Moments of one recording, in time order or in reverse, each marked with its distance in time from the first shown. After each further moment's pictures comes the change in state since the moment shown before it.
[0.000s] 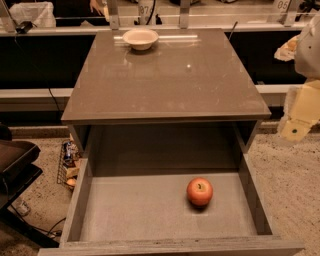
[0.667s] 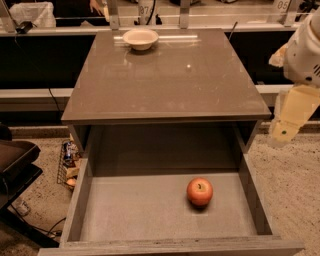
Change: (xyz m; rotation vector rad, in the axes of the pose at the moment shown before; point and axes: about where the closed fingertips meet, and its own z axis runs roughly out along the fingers) arm 0.002 -0.008 0.022 -0.013 0.035 0.016
